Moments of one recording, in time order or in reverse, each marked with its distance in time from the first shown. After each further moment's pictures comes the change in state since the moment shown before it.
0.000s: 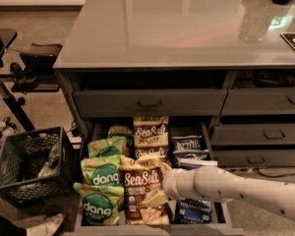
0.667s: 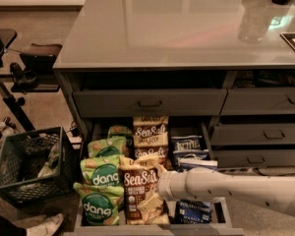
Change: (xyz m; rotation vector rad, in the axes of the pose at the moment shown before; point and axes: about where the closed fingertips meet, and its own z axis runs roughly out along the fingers) arm 0.011 0.006 0.032 -0.018 0.029 0.010
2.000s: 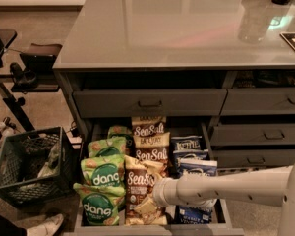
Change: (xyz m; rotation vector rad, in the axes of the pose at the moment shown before) arm 0.030 0.012 0.039 -0.002 0.065 0.089
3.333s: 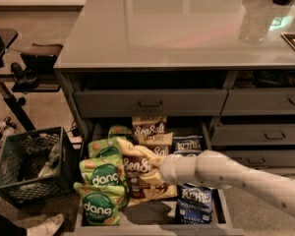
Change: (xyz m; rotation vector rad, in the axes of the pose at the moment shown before) arm -0.096 -0.031 -0.084 0.001 -0.217 -0.153
